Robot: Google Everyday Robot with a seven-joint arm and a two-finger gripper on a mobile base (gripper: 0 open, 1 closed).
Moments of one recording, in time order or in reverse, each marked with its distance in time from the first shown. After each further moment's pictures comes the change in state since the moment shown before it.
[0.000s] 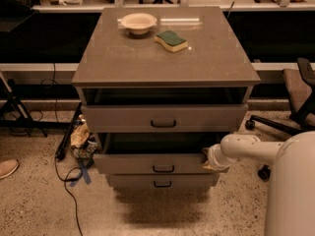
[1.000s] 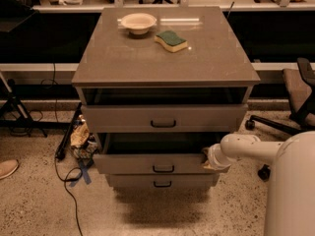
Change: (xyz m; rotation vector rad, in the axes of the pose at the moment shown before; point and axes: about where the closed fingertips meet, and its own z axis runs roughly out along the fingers) arm 0.000 0.001 0.001 -0.002 -0.001 0.000
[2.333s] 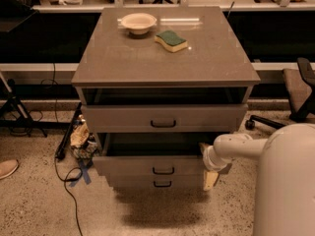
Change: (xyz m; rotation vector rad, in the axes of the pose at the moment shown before) arm -0.014 0.012 0.004 -0.049 0.027 -0.050
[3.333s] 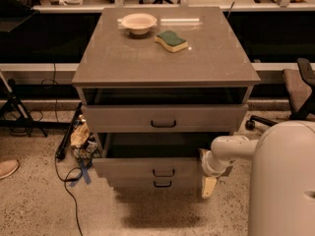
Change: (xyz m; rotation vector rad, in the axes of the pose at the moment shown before) arm 0.001 0.040 0.008 -0.122 0.021 0.075
